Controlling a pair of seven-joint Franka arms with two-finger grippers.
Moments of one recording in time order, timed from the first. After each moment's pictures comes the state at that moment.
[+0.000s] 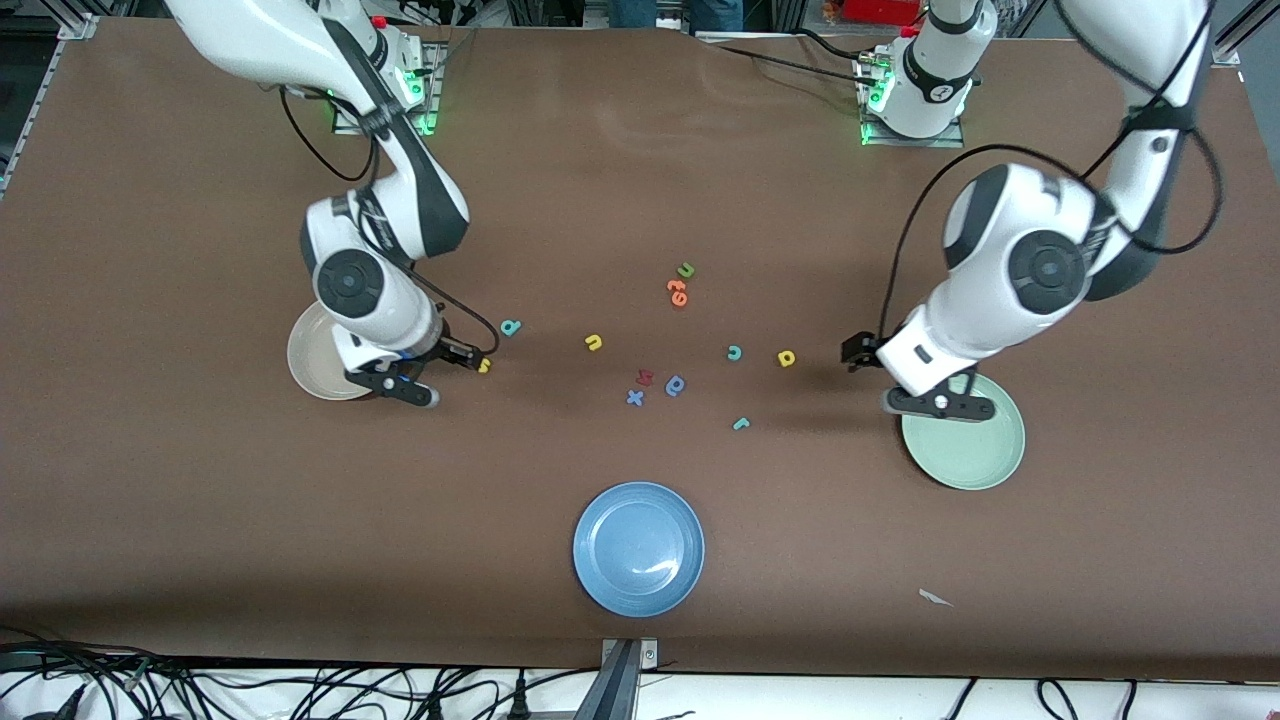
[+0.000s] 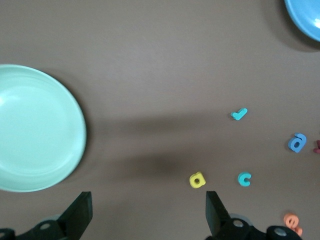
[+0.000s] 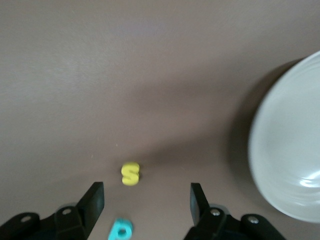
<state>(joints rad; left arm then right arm) -0.06 0.37 -0.26 -1.81 0.01 2.14 -0.26 0.35 0.50 0.05 -1.89 -0.02 2.30 0.74</state>
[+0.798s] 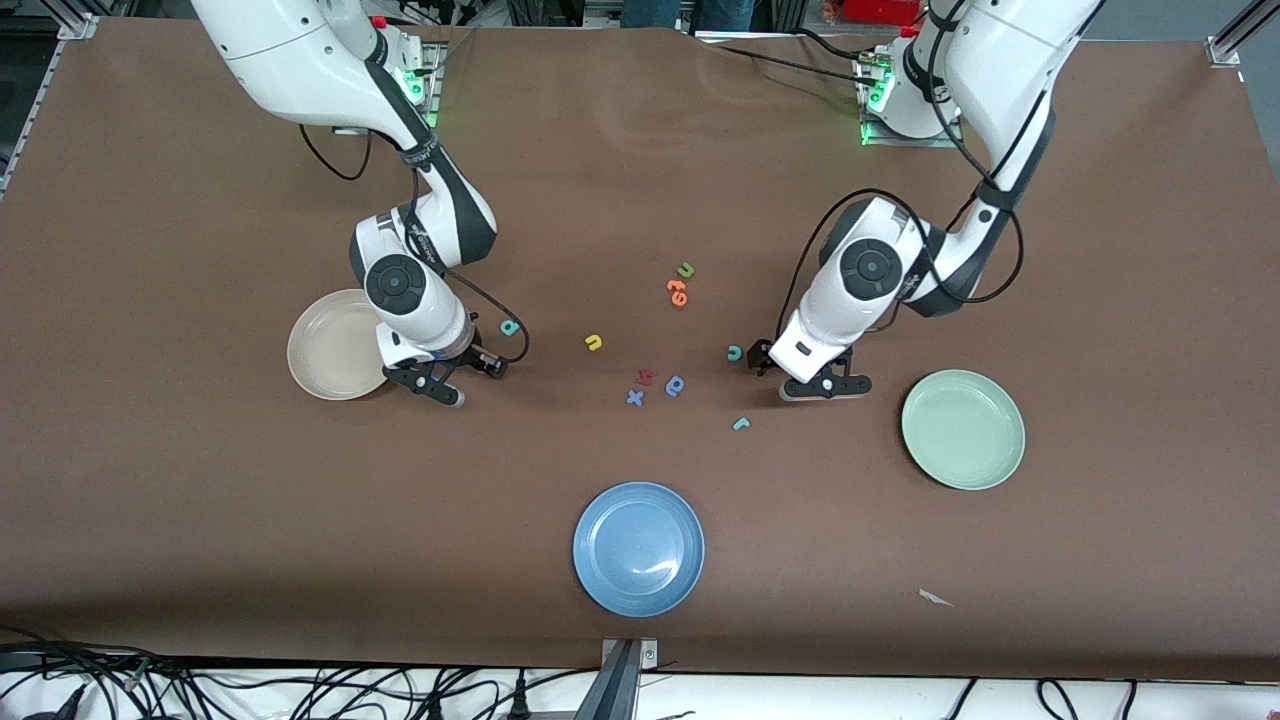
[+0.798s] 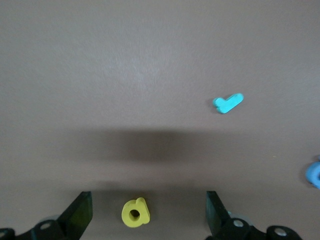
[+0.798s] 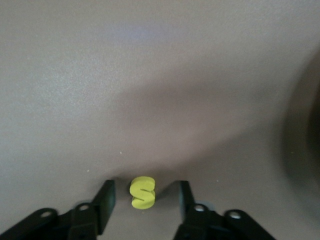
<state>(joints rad) -0.20 0.54 -0.27 -1.99 0.15 2.56 -0.65 0.38 0.56 0.05 -1.98 -0.02 2.53 0.85</state>
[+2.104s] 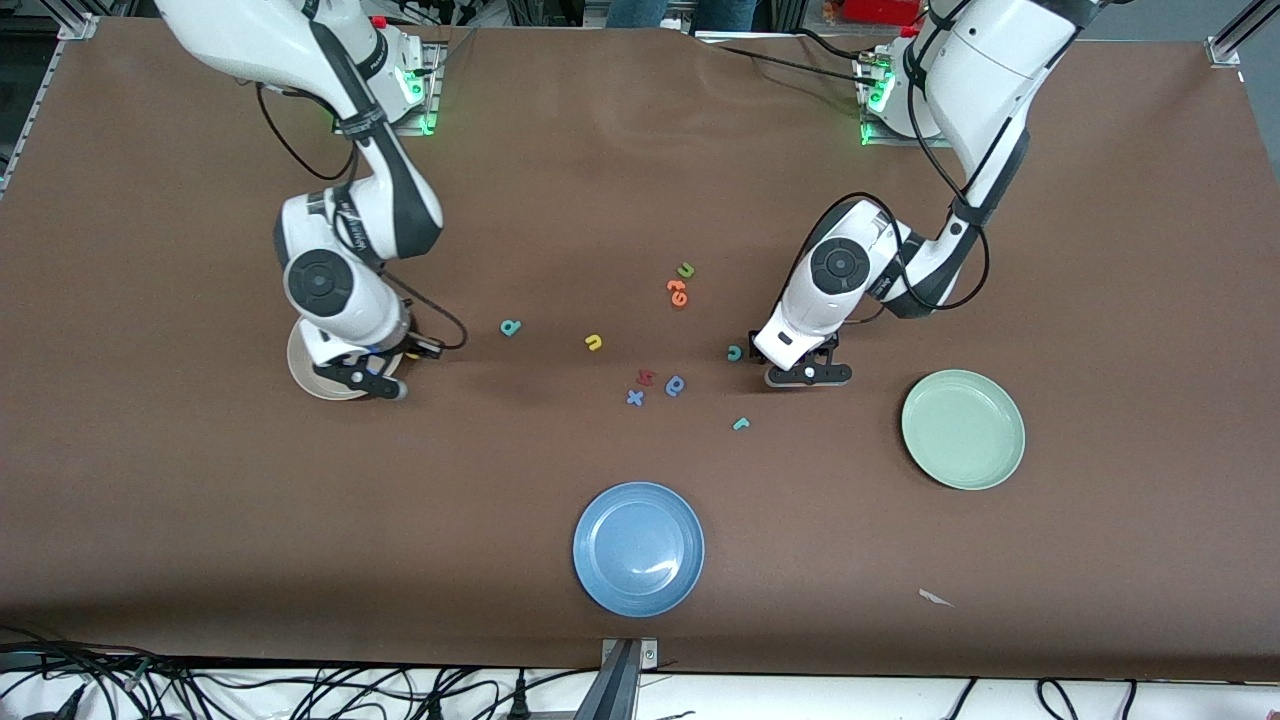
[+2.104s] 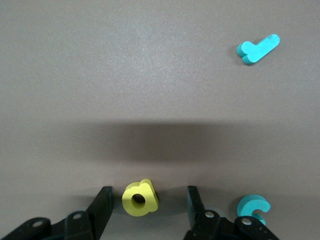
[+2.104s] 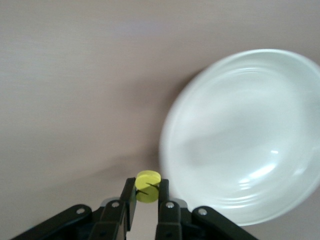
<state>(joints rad) -0.20 0.57 -0.28 -2.04 0.24 2.57 -0.70 0.38 0.39 -0.13 -2.04 -0.02 2.26 0.55</state>
